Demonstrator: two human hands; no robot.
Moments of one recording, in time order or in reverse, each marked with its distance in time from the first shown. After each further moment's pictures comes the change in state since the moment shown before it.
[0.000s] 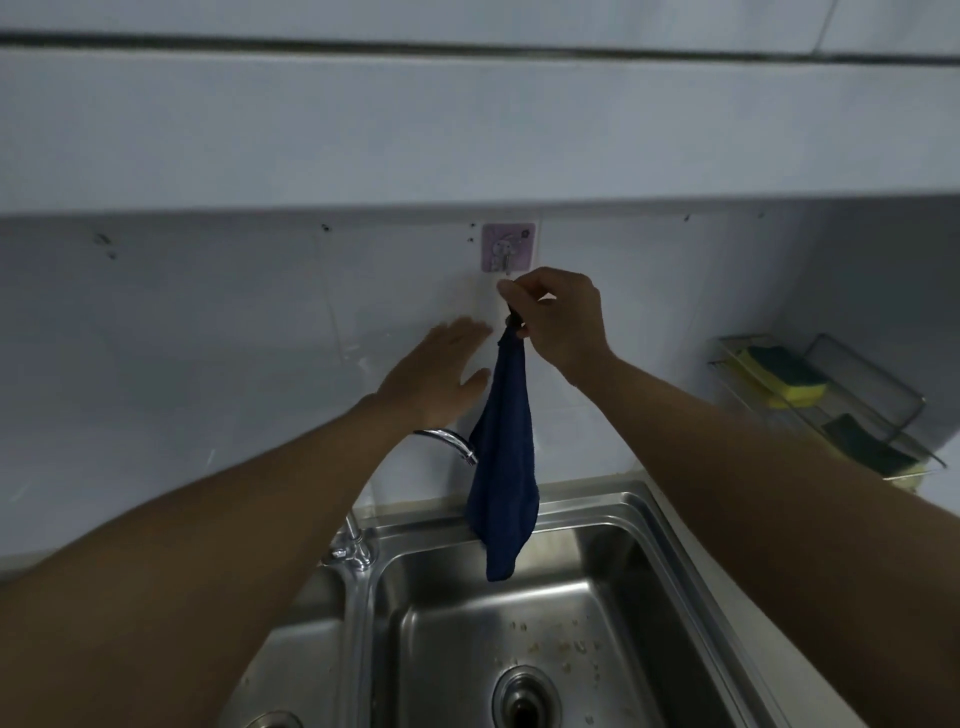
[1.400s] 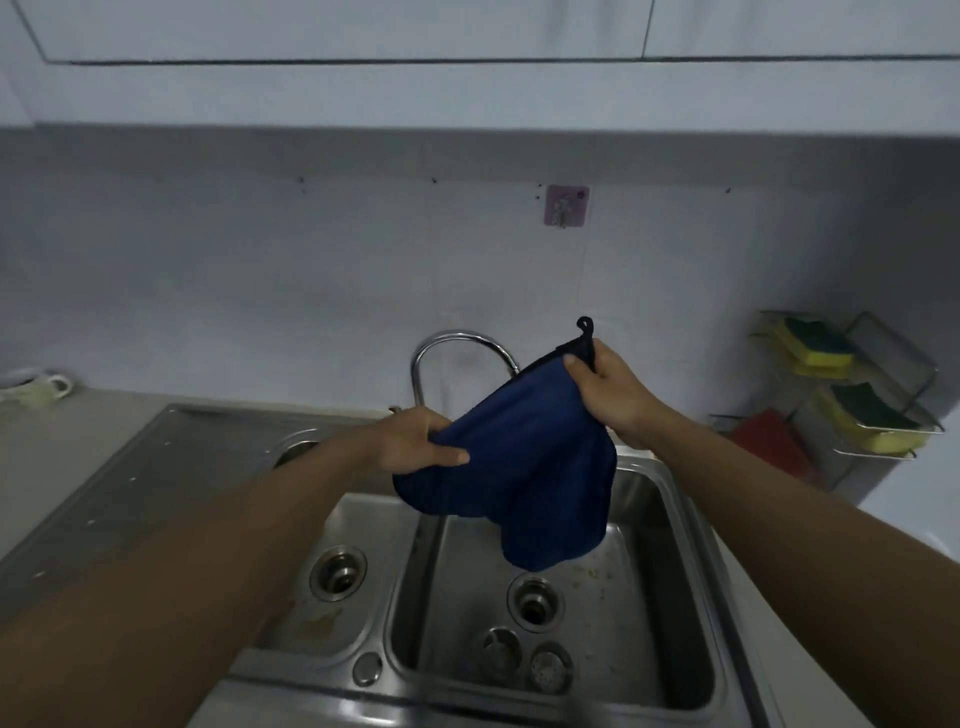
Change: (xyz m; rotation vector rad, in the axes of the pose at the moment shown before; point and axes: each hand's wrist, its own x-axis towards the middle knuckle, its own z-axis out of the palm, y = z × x) left_hand -0.234 0.079 0.003 -0.405 -0.306 -0.512; right_hand -0.167 0.005 -0.071 0.140 -0.510 0.315
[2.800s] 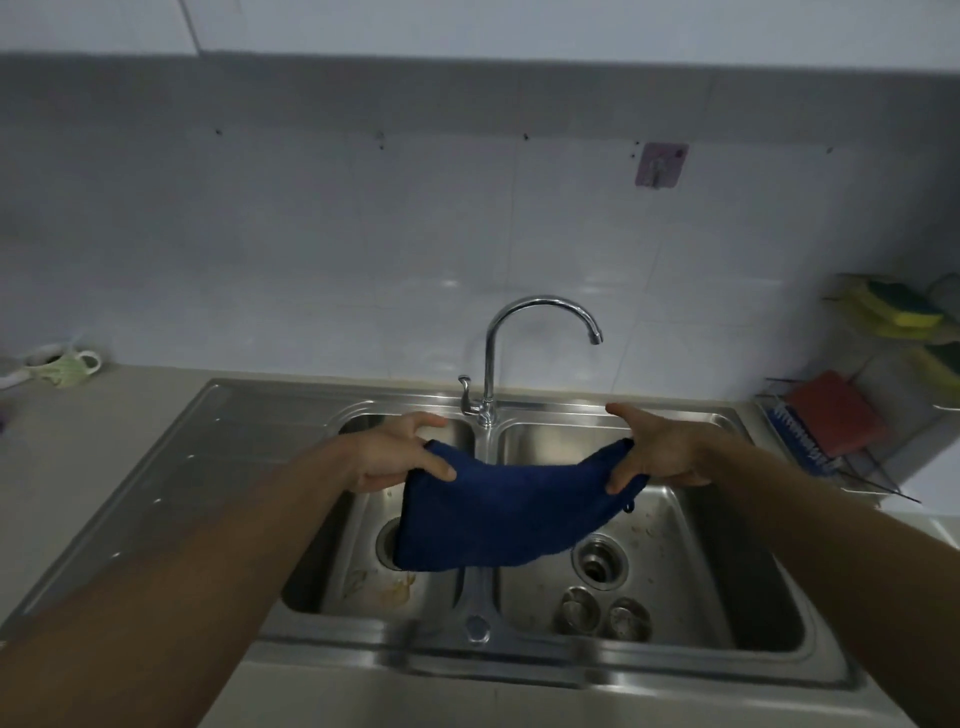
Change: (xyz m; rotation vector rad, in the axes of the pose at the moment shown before) left_hand -0.070 -0.145 -0.049 -0.646 -0.150 -0.239; right_hand -0.054 0.013 0.100 -0.341 -0.406 0.517
